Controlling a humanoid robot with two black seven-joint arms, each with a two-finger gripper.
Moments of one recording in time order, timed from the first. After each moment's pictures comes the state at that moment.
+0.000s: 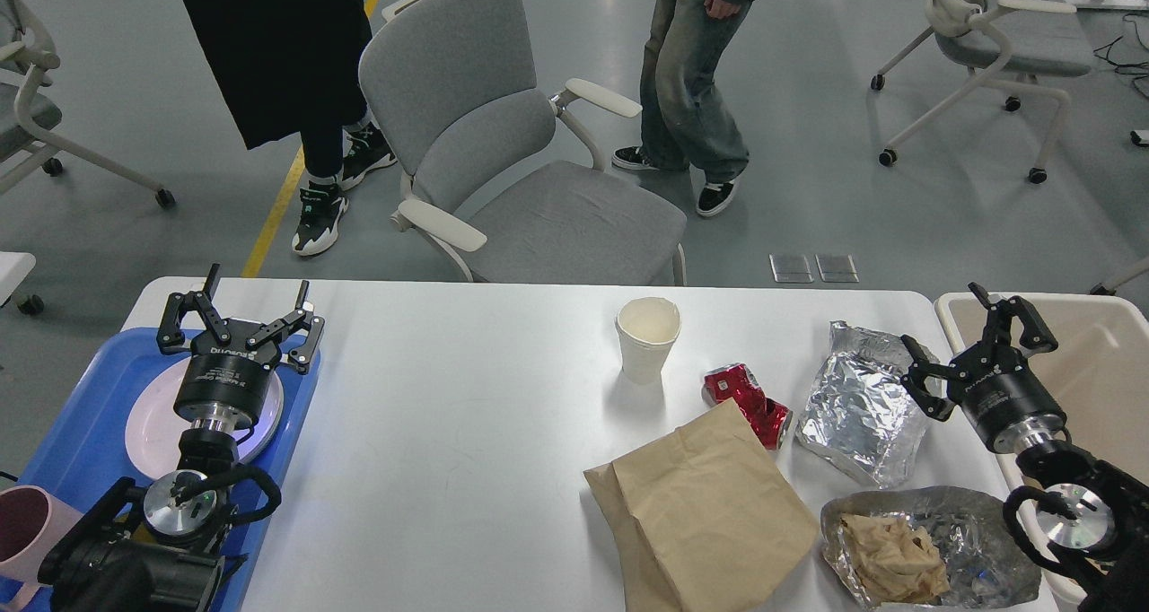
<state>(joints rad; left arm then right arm) -0.37 0.13 -1.39 -0.62 -0.13 -0.67 -0.09 0.39 -0.45 0.82 0.59 -0.08 0.50 0.38</state>
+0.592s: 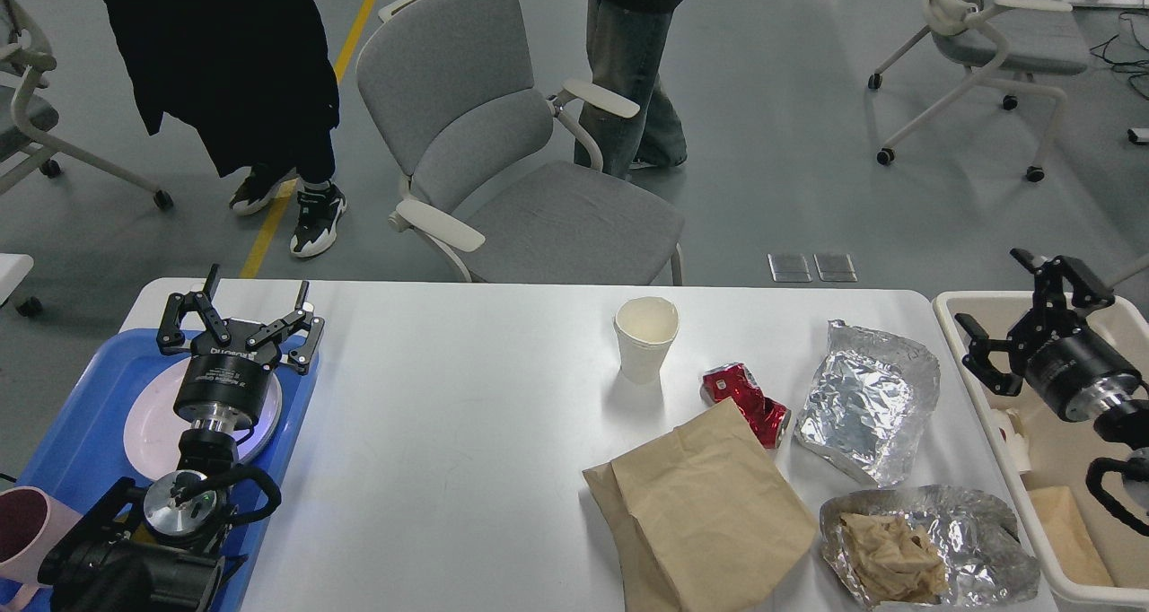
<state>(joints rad) -0.37 0.13 -1.39 -0.62 -0.13 -0.67 -0.09 0.56 -0.67 0.44 0.60 -0.09 0.49 0.38</state>
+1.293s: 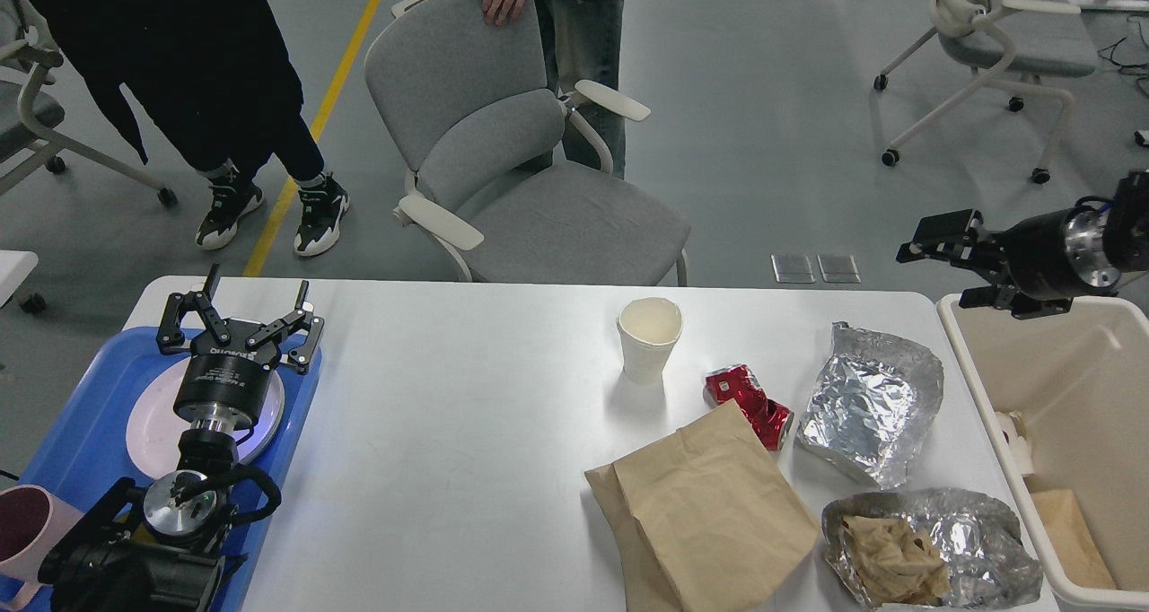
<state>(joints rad) -0.37 0.13 -1.39 -0.62 -0.13 -0.67 -0.09 1.72 -0.50 -1.39 0.90 -0.08 0.63 0.38</state>
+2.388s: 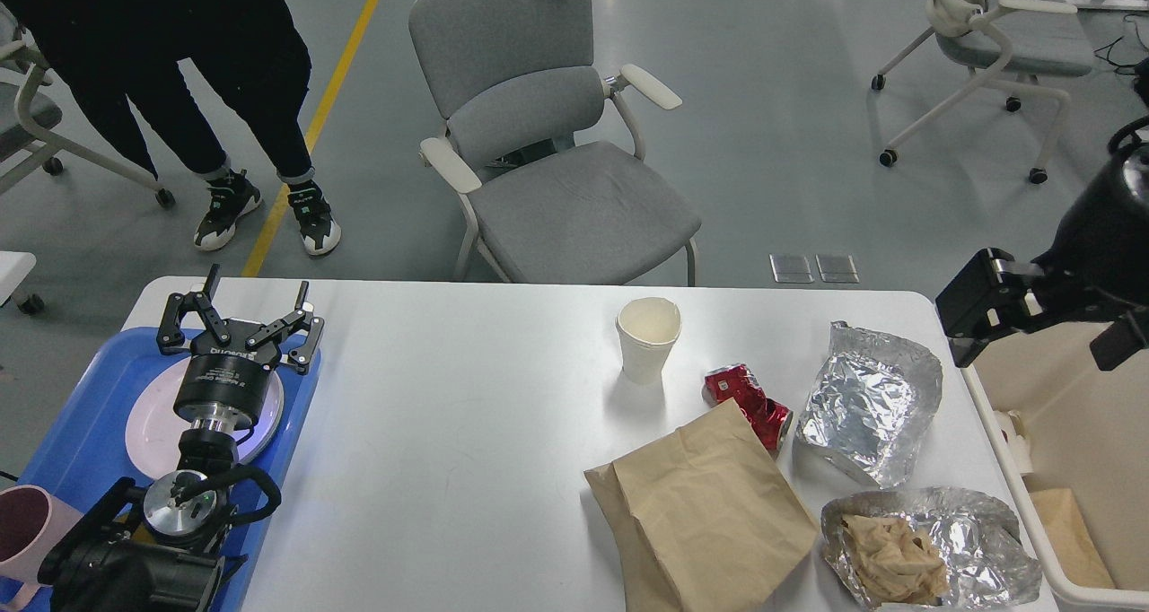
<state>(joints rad) -0.37 0.13 -1.39 -0.62 -0.13 -0.67 -0.09 2.64 -0.29 -1.58 1.72 -0.12 0.87 -0.02</state>
